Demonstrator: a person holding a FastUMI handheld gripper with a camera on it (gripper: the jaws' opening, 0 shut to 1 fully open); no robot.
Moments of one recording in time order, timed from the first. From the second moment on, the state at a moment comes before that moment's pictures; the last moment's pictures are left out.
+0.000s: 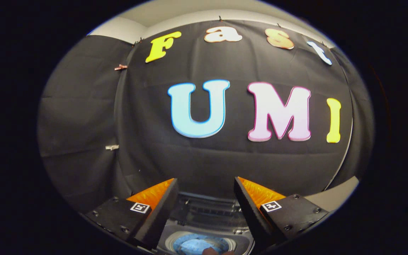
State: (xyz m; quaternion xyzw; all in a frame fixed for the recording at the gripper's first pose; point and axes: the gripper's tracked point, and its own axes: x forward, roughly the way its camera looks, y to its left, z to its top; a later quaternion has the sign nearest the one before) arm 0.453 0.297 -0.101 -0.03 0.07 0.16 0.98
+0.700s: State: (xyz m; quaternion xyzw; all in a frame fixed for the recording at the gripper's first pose) arm 0.559 0.272 -0.137 -0.06 0.11 0.06 0.99
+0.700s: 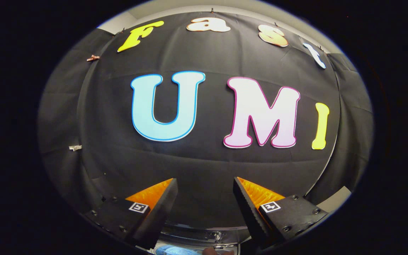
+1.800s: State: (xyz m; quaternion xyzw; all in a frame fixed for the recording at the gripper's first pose) arm 0.511 0.254 -0.266 -0.01 0.31 0.09 0.95
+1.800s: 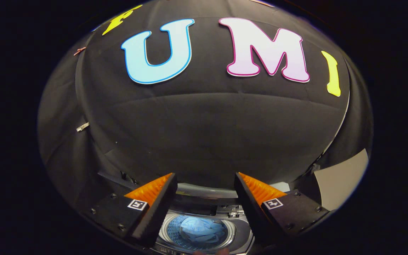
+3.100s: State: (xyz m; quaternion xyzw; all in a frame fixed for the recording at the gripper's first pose) arm 0.335 0.236 -0.277 -0.02 0.33 0.16 0.93
